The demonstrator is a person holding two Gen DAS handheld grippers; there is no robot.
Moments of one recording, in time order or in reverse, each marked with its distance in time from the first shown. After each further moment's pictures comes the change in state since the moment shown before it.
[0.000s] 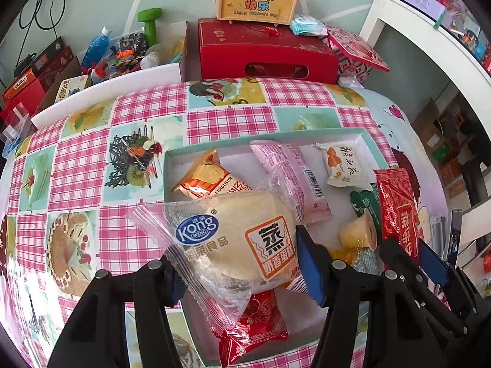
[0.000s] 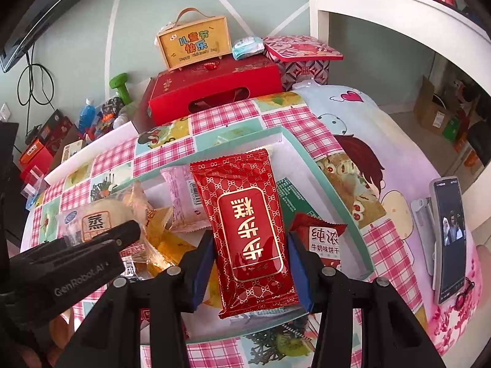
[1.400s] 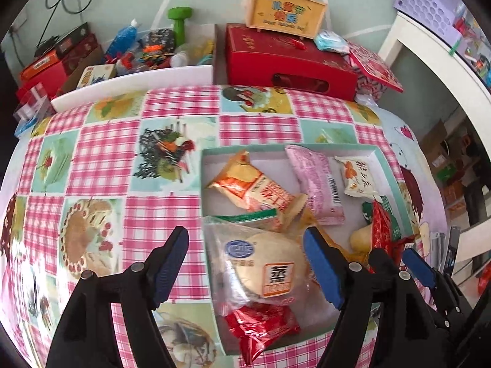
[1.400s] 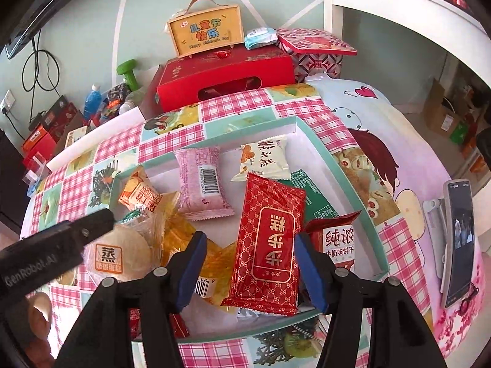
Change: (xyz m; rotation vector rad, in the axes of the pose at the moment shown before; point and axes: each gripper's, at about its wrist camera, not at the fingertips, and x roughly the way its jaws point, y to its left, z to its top) left arm -0.021 0.034 -0.007 -0.111 -0.035 0.013; right arm 0.011 0.012 -0.004 -0.050 0.033 0.015
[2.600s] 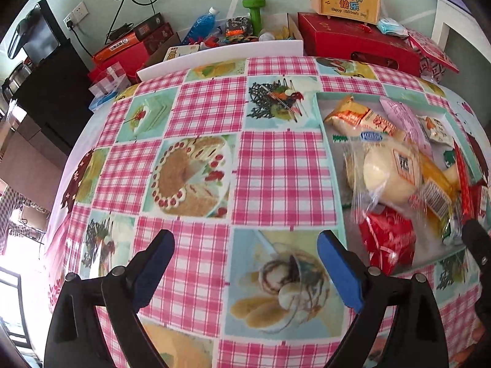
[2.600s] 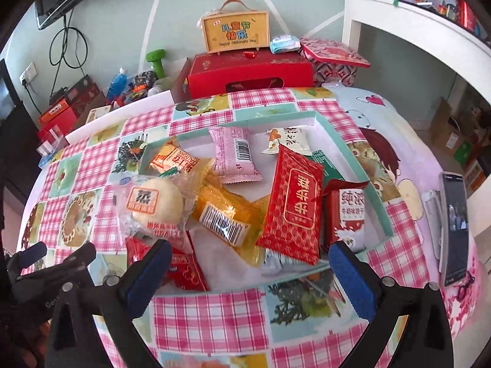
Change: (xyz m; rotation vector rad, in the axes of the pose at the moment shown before) left arm -0.022 0.063 -0.092 -0.018 -0.009 0.347; right arm -0.040 0.025 -0.051 -0.095 -0.051 0.015
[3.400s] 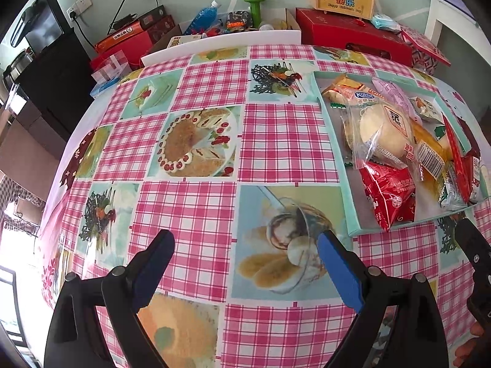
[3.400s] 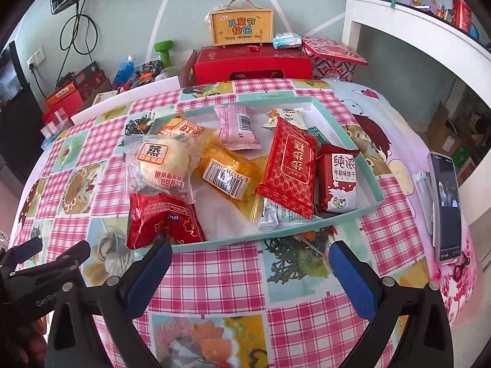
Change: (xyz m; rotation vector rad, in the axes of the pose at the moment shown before) left arm -0.008 0.012 -0.037 -0.008 0.010 -0.032; right arm -0.011 0.002 -0.037 -0.041 0.016 -0.010
